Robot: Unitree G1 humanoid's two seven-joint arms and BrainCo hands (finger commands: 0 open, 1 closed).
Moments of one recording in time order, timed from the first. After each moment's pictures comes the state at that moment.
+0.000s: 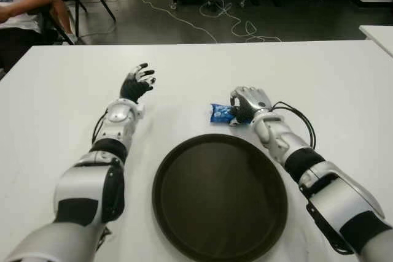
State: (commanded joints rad) left arm -0.89 0.10 0.20 1.31 0.00 -0.28 -0.06; right arm -0.77 -0.15 0.54 1.08 -0.73 -0.02 -0.25
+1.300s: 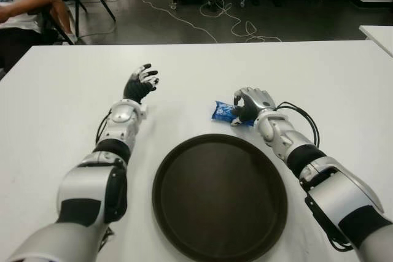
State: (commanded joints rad) left arm -0.89 0.09 0.20 1.31 0.00 -0.28 -0.04; right arm -0.80 -0.16 0.52 1.20 -0.69 -0.07 -0.25
